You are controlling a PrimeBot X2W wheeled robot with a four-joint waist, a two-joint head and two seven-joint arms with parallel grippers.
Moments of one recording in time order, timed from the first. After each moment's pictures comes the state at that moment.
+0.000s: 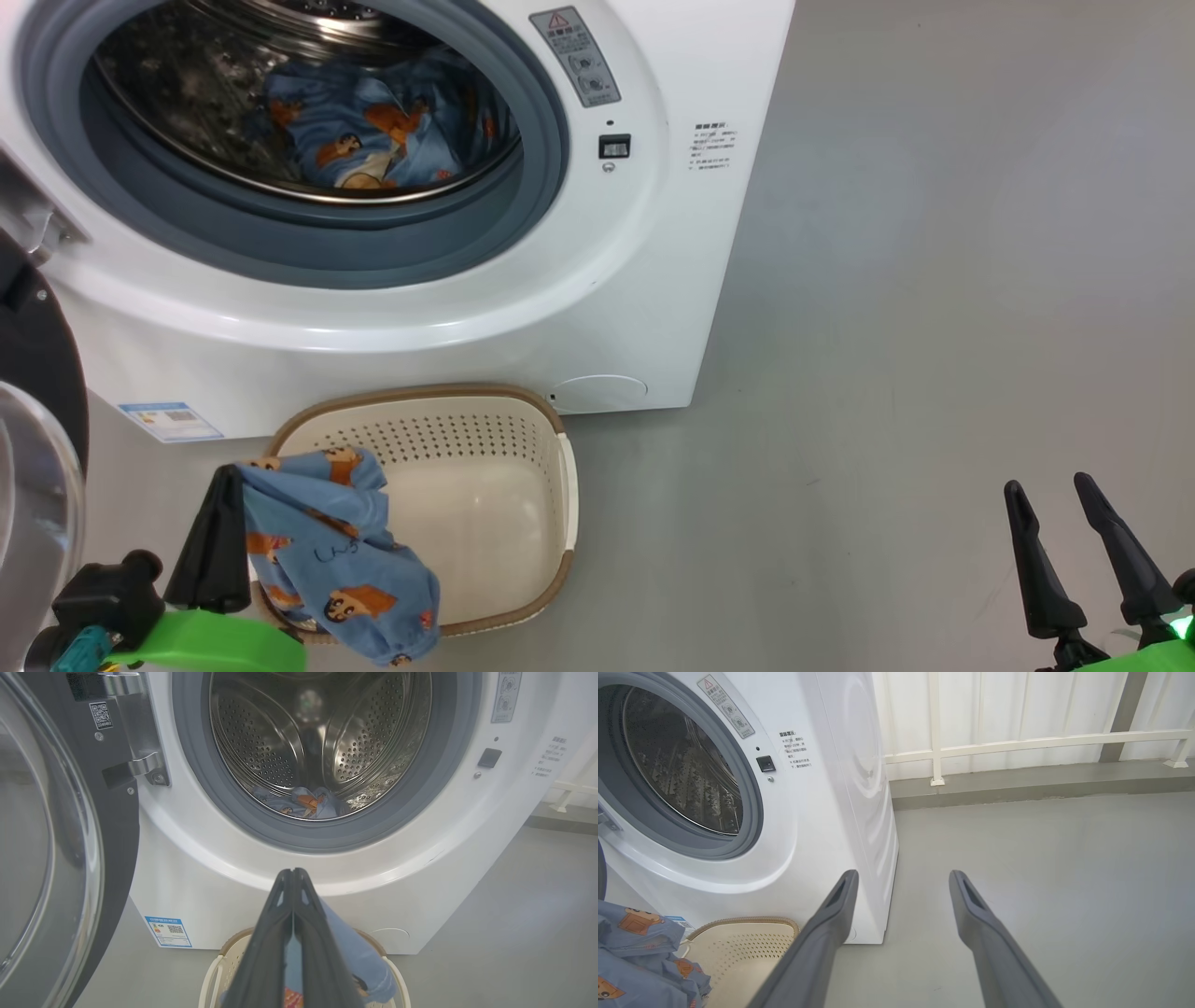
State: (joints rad) left arm -0.10 0.04 0.12 0.22 -0.19 -0.12 -0.26; right arm 0.11 -0.23 -0.07 0.01 0.38 0.13 -0.26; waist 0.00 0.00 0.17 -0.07
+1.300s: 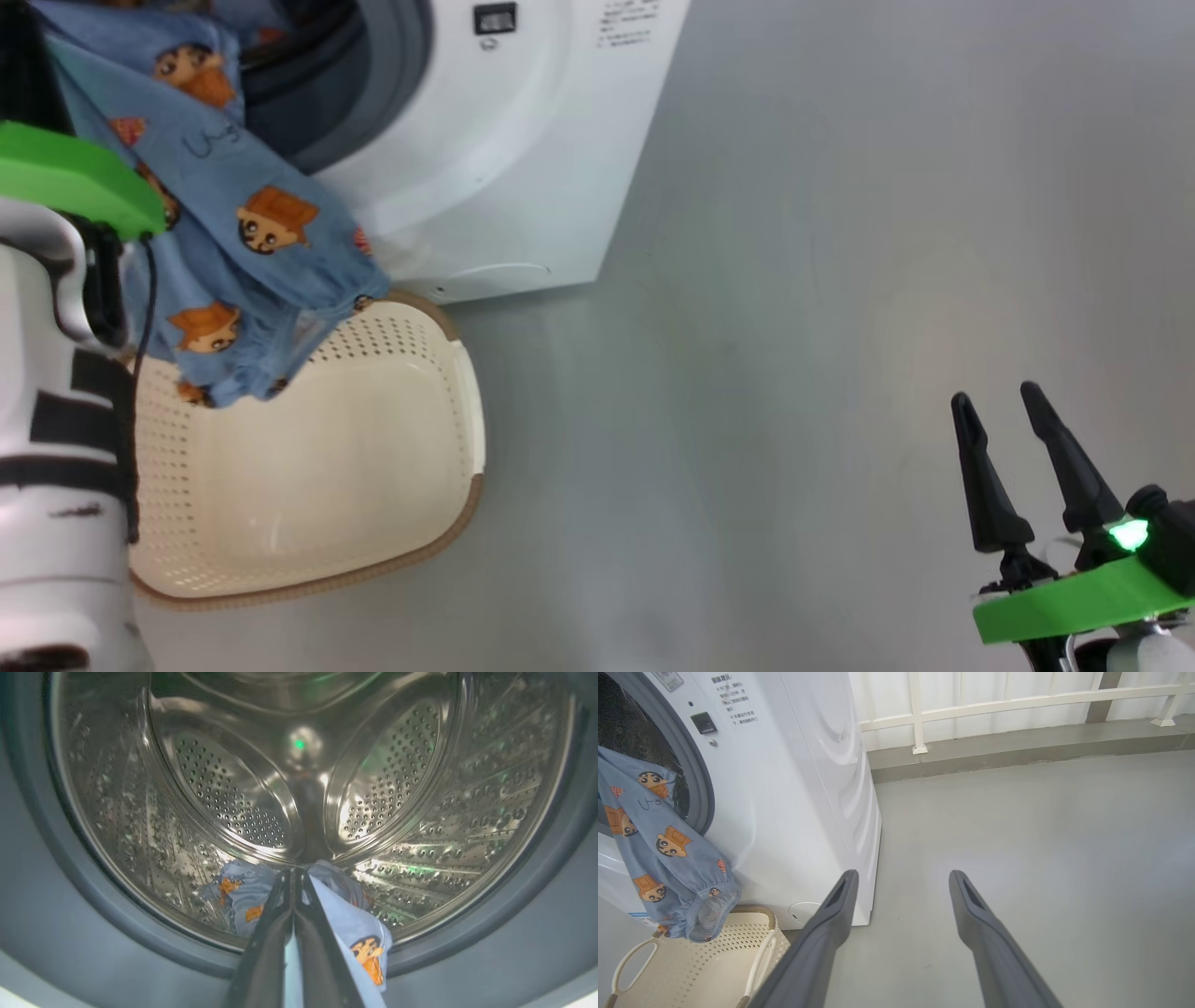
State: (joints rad) left arm -1.01 0.14 0.12 0.81 -0.13 -0.09 -0.26; right arm -0.04 -0.19 0.00 0.01 0.39 0.13 -0.26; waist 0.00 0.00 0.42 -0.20
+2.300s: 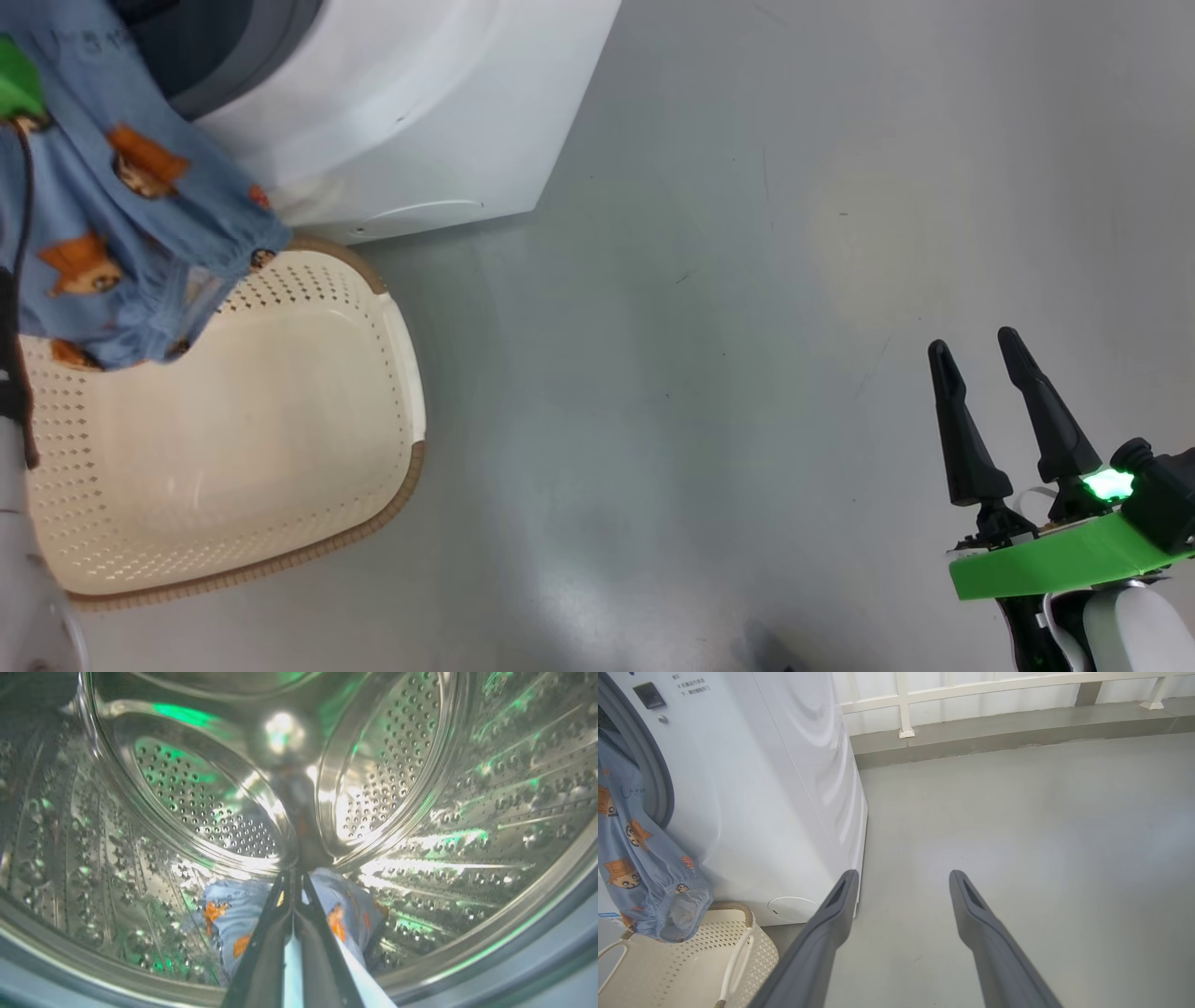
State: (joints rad) left arm -1.18 0.23 0.09 0.82 -0.03 0.04 -0.26; right arm -0.13 -0.17 0.03 0.00 0.41 0.13 -0.26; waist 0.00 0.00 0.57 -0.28
